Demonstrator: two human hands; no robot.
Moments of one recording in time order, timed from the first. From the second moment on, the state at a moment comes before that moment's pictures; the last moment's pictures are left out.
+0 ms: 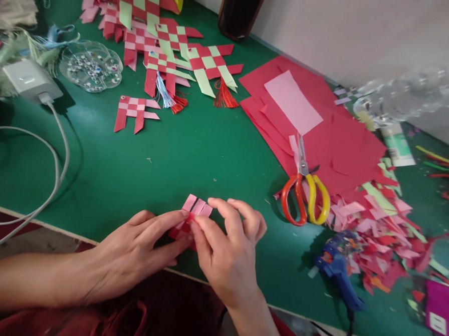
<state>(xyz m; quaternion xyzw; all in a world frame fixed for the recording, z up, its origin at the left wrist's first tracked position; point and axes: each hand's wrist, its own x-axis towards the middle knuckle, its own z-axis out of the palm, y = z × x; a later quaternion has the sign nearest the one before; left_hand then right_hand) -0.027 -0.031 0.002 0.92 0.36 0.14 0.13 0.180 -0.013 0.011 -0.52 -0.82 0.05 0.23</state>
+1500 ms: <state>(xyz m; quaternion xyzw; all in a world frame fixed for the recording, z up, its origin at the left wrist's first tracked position) -0.028 -0.034 -0.002 0.93 0.34 0.13 0.11 0.181 -0.030 0.002 -0.57 -0.79 0.07 0.21</state>
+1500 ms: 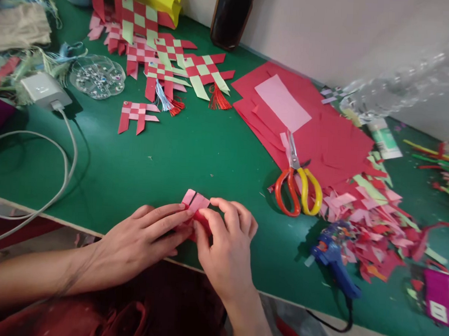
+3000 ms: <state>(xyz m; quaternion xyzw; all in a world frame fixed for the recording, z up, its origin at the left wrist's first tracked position) -0.035 -0.006 0.002 0.90 0.38 0.16 0.17 0.186 -0.038 0.000 -0.51 -0.84 0.05 0.20</state>
